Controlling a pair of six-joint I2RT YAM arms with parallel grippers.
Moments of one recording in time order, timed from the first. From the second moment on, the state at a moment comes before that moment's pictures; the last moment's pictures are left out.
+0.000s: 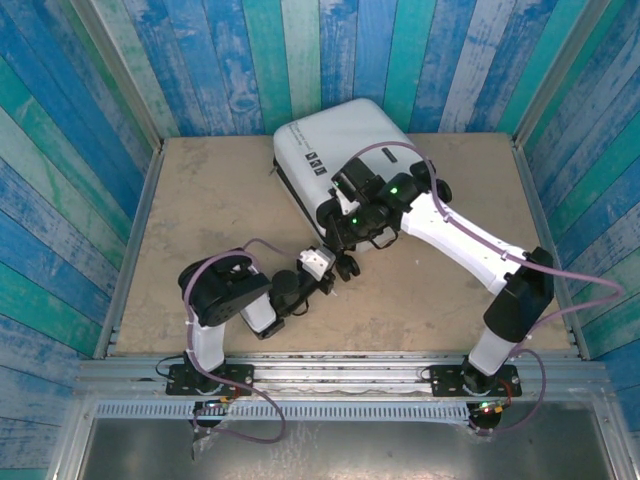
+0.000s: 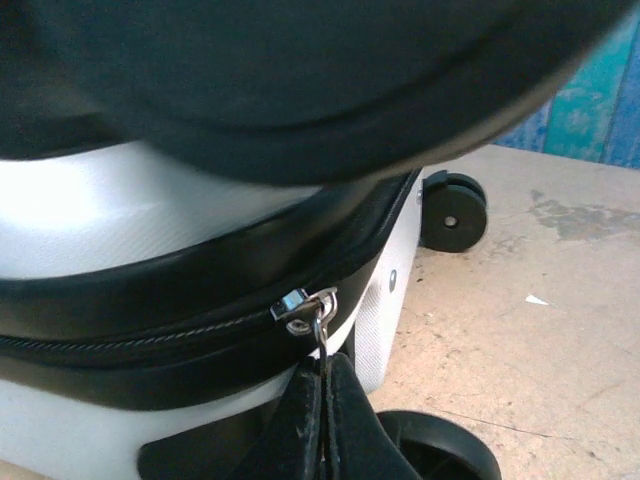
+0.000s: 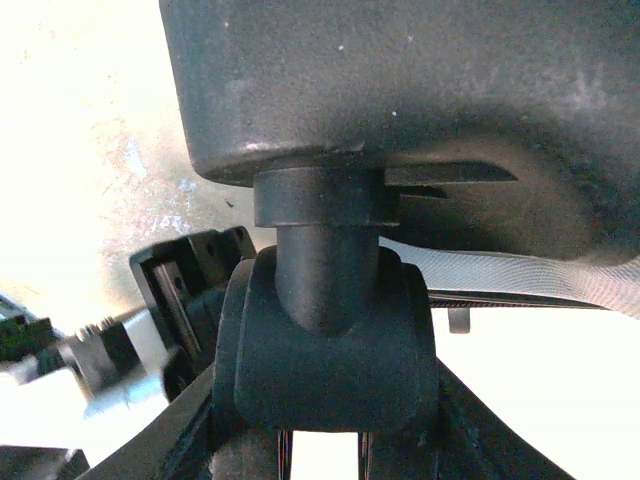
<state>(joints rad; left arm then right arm) -0.90 1.91 0.32 1.58 -0.18 0.06 0.81 1.71 1.66 -1.06 -0.10 0.47</state>
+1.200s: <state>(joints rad) -1.12 2.02 0.53 1.50 -0.68 0.10 0.76 1.41 1.76 -1.12 0.03 0.50</state>
